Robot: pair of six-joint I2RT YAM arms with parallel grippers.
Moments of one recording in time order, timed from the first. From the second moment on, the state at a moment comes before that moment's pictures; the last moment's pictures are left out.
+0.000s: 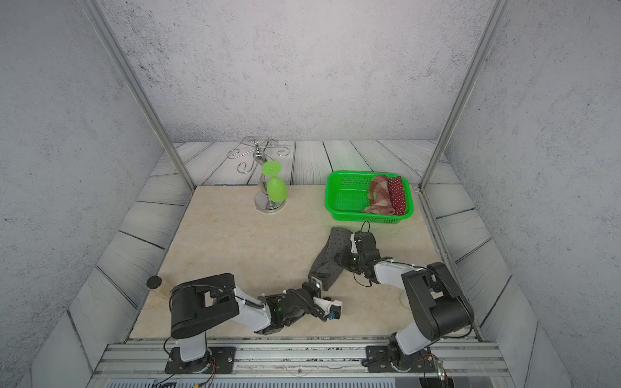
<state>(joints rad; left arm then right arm) -1.25 1.90 0.61 0.90 -0.36 1.01 0.36 1.54 0.60 0.11 -0.36 0.74</state>
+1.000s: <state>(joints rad) -1.21 2.15 0.70 1.22 -0.45 1.09 0.34 1.45 0.54 0.12 -0.32 0.74</state>
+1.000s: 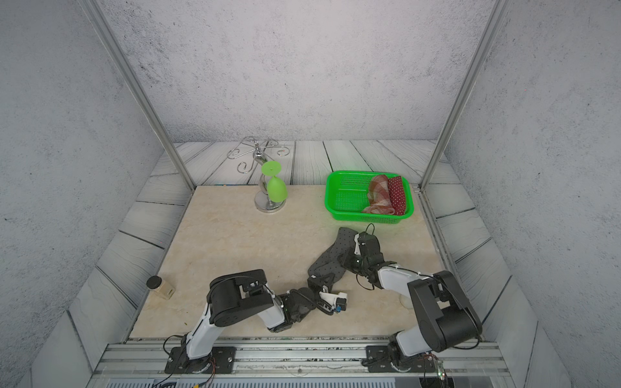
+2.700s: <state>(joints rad) -0.69 2.25 0.63 1.53 0.32 -0.71 0.38 1.56 0.91 -0.19 -0.29 0.72</state>
